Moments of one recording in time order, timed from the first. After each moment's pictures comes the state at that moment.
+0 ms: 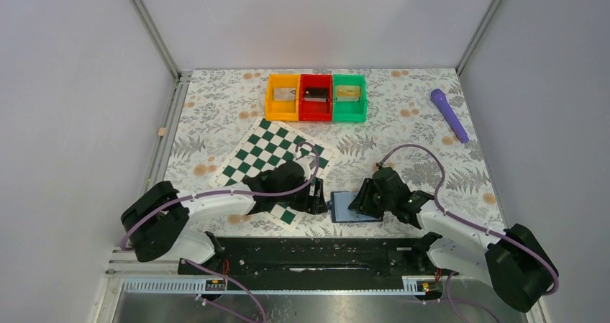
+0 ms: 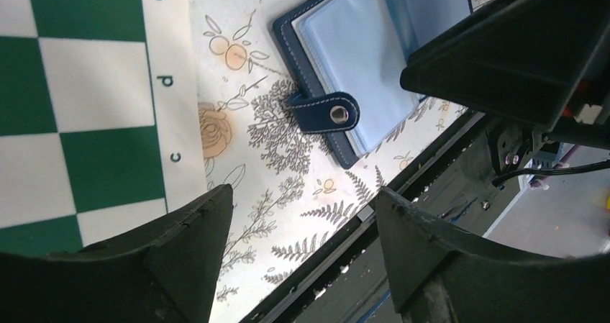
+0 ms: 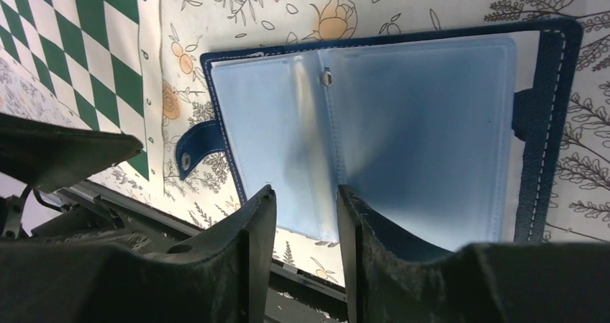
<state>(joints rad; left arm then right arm) -0.95 1.37 0.63 -0.04 0.17 -0.68 0.65 1.05 0.34 -0.20 -0.12 0.96</state>
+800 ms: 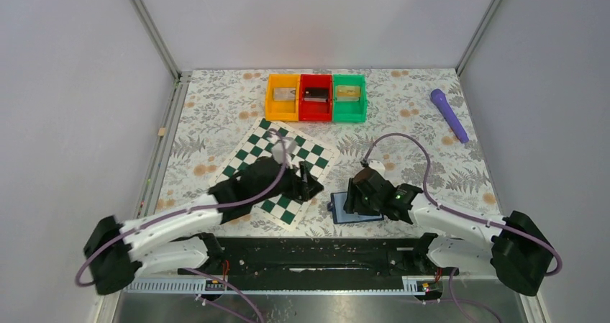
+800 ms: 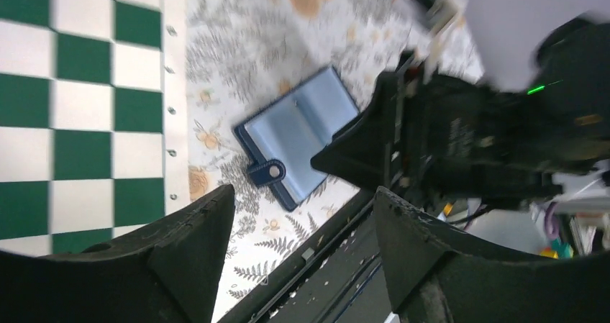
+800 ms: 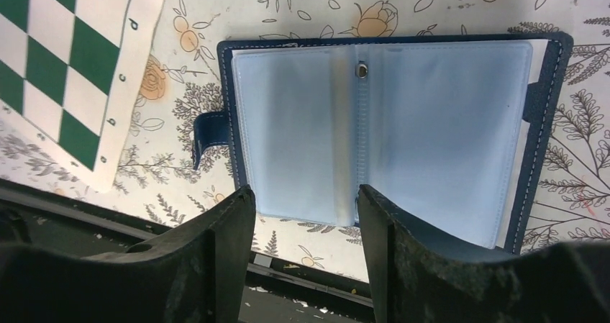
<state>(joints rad) -0.96 1.09 0.64 -0.03 0.04 -0.71 0.85 1.09 0.52 -0.42 0.12 0.86</state>
